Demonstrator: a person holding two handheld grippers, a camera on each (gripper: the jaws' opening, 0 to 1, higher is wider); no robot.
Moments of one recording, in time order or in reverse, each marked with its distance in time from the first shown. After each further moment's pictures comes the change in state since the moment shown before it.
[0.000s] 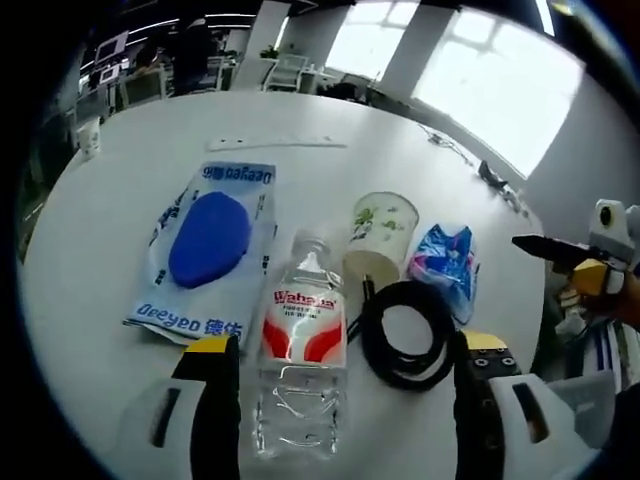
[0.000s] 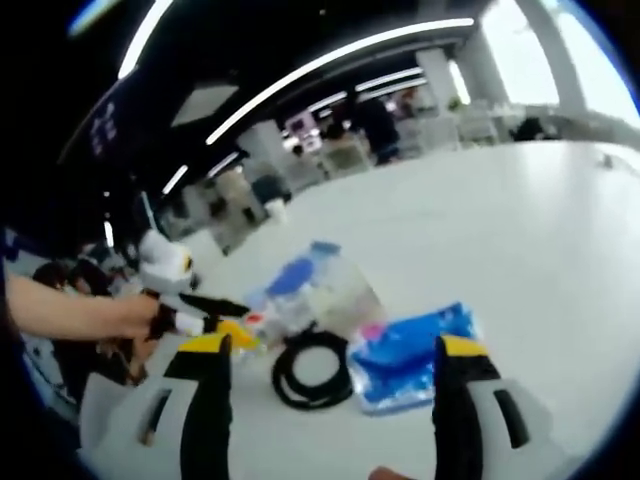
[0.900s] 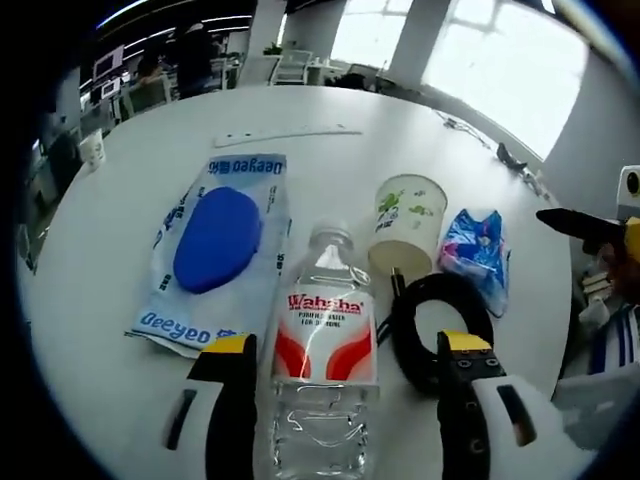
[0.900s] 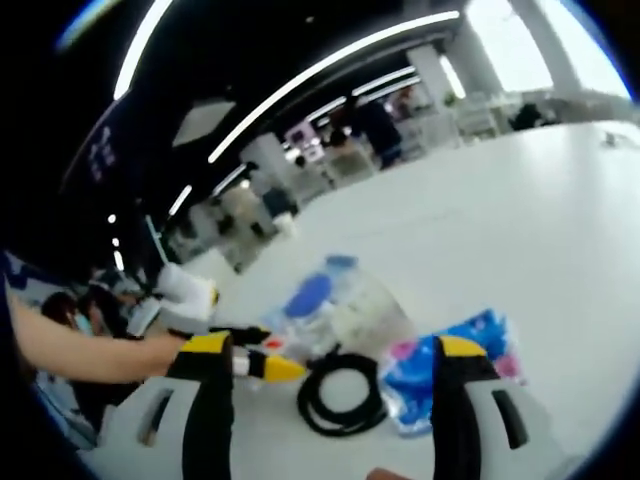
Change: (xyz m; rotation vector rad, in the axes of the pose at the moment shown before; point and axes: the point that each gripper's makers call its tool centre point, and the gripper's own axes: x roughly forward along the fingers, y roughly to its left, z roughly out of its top) left arm 0.016 0.019 -0.003 0.053 0.022 0.112; right arm 0.021 0.018 0.022 0.105 -0.061 0.054
